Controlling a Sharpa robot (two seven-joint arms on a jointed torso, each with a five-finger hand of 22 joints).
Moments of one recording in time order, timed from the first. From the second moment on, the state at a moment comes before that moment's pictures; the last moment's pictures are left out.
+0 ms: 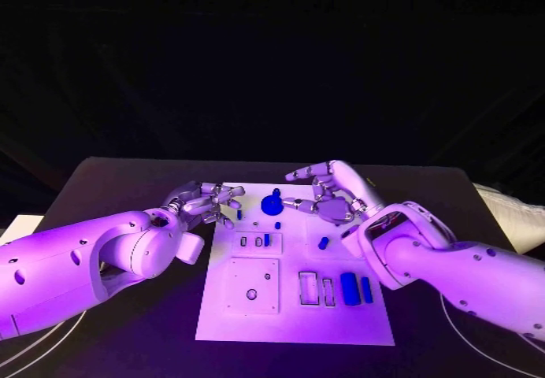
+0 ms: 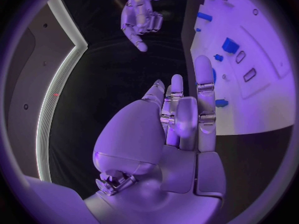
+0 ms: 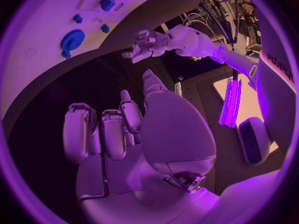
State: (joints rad) left arm 1.18 -0.92 -0.04 1.62 -0.15 -0.35 0.12; left_hand 1.42 0.02 0.00 0.15 0.12 1.08 0.13 0.11 0.09 1.35 0.04 0.26 0.20 1.47 -0.03 1.20 1.19 0.17 1.45 0.07 0.54 0.35; right arm 0.98 -0.86 0.20 1.77 -1.29 -0.67 0.04; right_hand 1.39 -0.11 0.03 0.23 0.20 1.01 0.13 0.07 0.07 1.41 0.05 1.17 1.31 1.47 -0.03 1.46 1.31 0.07 1.42 0.08 1.41 1.26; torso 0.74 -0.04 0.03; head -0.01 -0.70
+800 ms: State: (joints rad) left arm 1.30 -0.72 -0.03 1.51 -0.91 -0.02 -0.60; left_hand 1.20 0.08 -0.22 0.29 0.07 1.03 0.05 0.50 0.39 1.34 -0.02 1.19 1.12 1.46 -0.07 1.57 1.31 0.06 1.47 0.04 1.42 1.31; right arm 1.06 -0.95 0.20 1.62 -0.78 -0.63 0.18; right_hand 1.40 -0.10 0.03 0.21 0.22 1.01 0.13 0.07 0.08 1.41 0.05 1.19 1.31 1.47 -0.03 1.47 1.31 0.07 1.45 0.08 1.43 1.31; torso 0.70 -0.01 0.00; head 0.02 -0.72
